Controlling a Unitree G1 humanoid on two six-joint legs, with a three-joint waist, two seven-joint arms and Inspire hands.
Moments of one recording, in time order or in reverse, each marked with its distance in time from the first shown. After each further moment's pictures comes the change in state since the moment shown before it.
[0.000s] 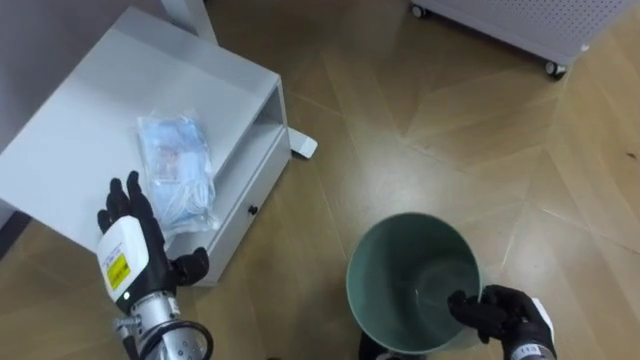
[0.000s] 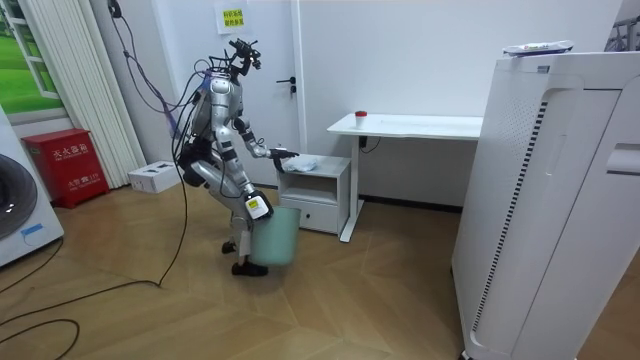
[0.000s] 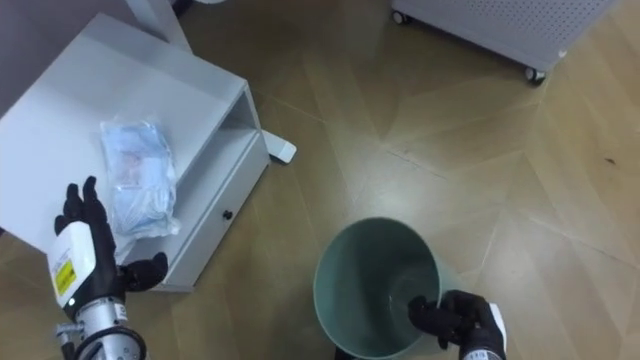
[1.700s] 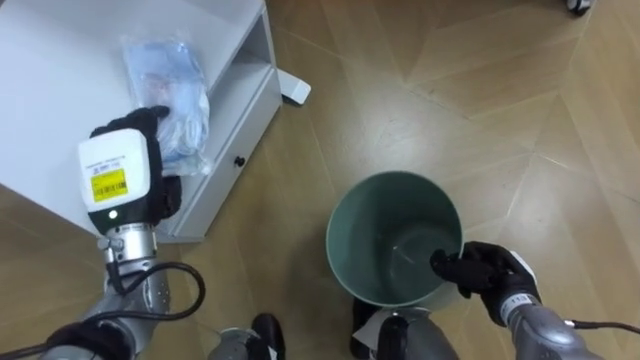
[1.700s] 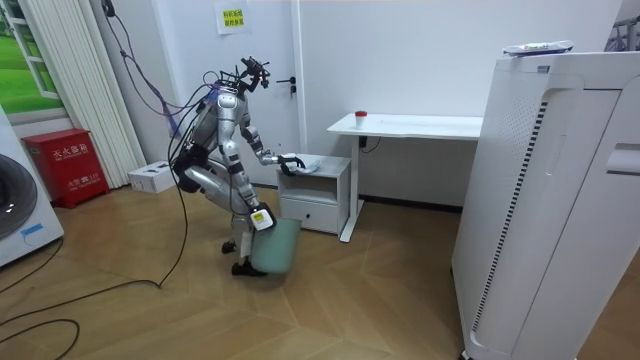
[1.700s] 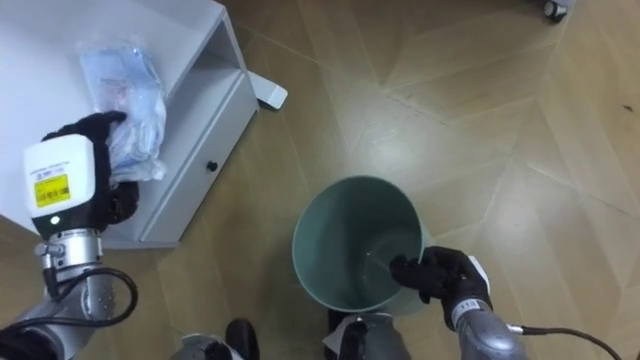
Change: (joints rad) left arm -0.221 0.124 -0.127 0.076 0.334 0.191 0.130; right arm -0.143 -0.053 0.041 -0.027 0.078 0.089 0.140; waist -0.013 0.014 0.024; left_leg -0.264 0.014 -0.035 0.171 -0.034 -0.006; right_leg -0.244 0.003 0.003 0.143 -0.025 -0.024
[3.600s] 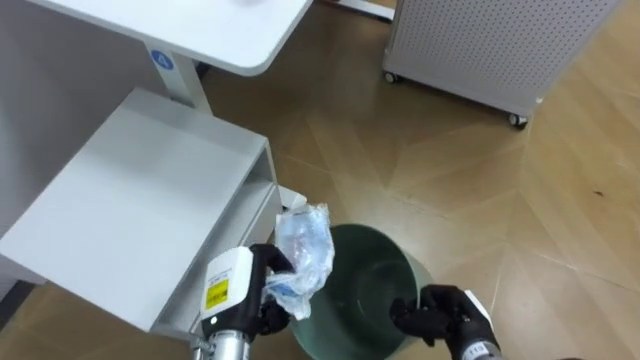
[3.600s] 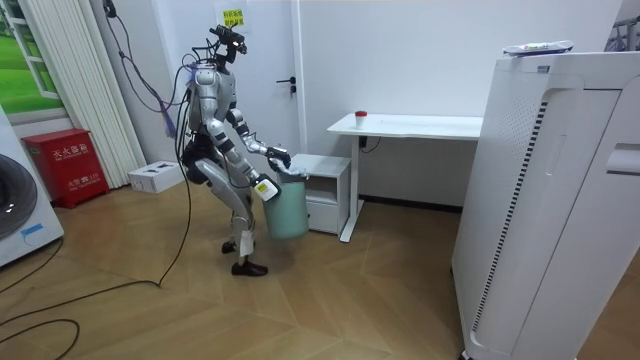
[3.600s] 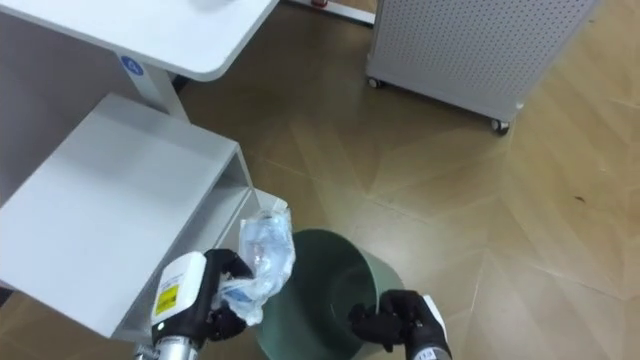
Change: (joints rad) left arm 0.389 -0.213 -0.140 -0.293 -0.157 -0.142 -0.376; right arm 0.195 0.121 0.027 -0.134 -0.205 -0.038 -0.066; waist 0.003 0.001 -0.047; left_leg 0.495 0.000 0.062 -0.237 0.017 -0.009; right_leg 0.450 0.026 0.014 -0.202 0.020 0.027
